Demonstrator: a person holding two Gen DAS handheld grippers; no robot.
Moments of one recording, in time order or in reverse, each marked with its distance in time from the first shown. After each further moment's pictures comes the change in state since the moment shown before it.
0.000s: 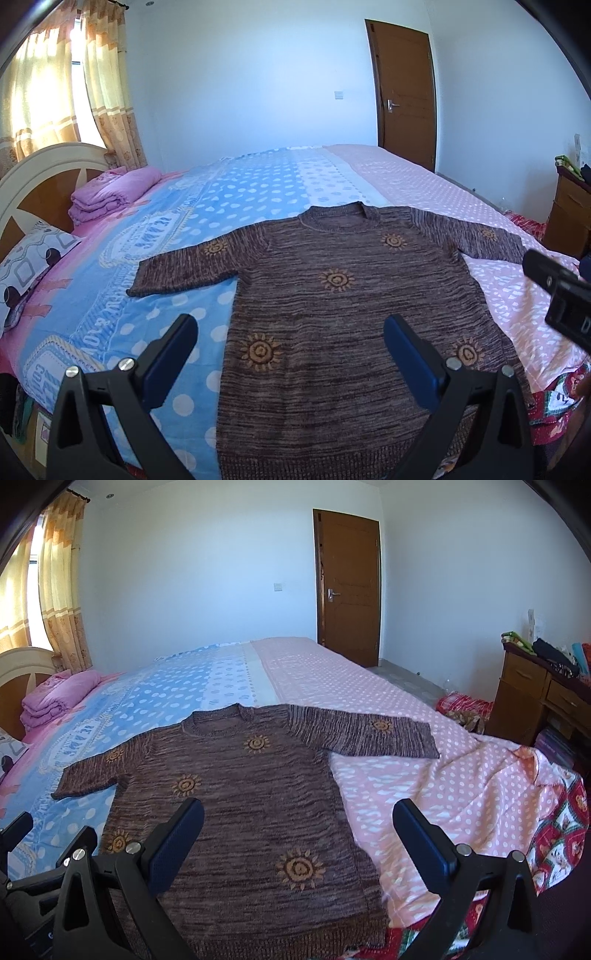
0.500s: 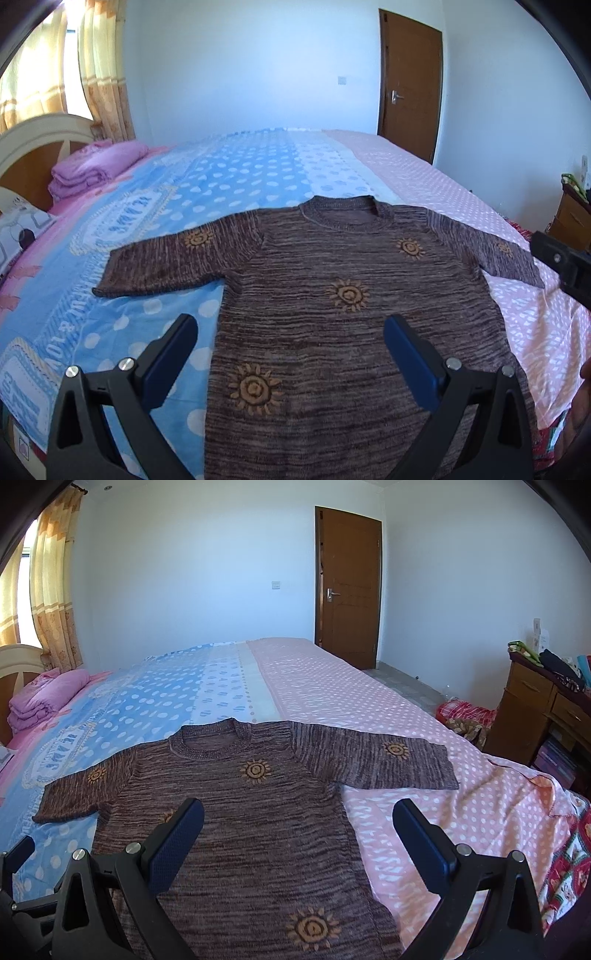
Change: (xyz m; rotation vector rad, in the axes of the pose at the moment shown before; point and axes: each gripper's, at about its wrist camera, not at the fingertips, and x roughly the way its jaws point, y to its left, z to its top) left arm 0.081 0.024 0.027 -0.074 0.096 -0.064; right arm 0.072 0.027 0.043 -0.013 0.020 -0.007
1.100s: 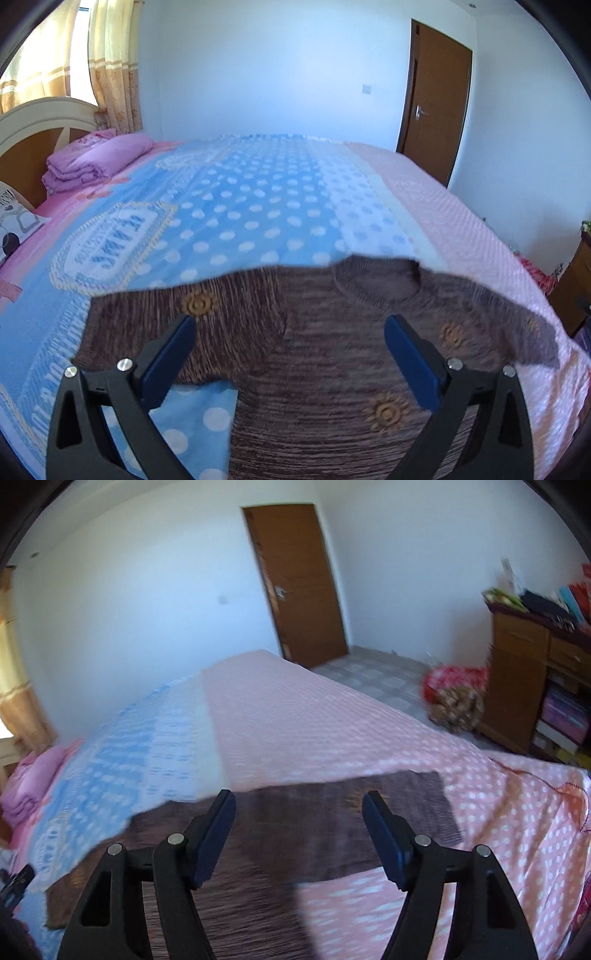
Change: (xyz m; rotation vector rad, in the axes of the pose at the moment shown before) left arm 0.088 0.040 0.087 -0.088 -0.005 0.001; right arm 0.123 -0.154 0.073 0.309 0.066 -0.066
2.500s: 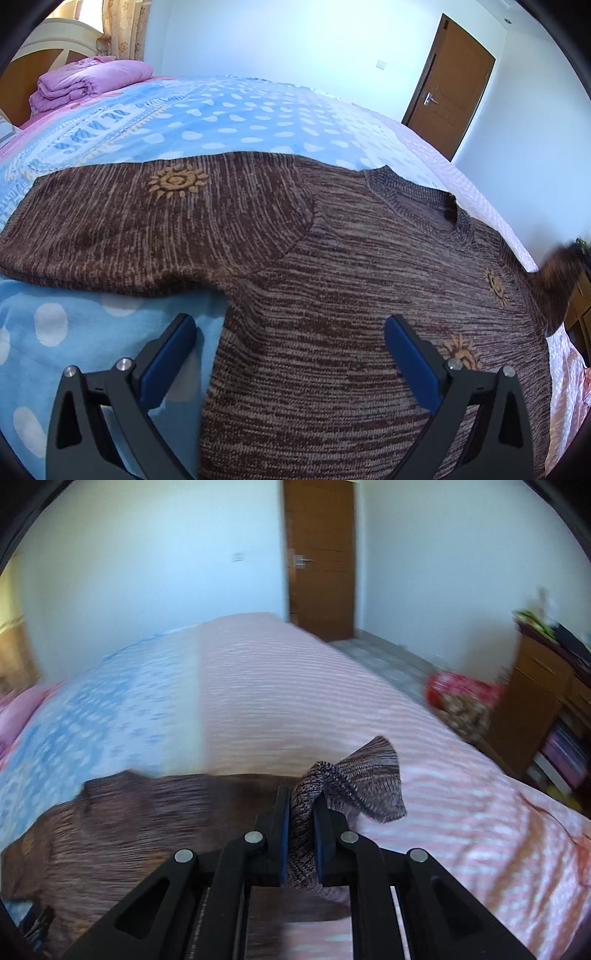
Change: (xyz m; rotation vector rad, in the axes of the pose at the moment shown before) left arm 0.086 0.034 -0.078 -0.152 0.117 -0.111; right arm 0.047 0.129 -0.002 -0.282 0.060 0.055
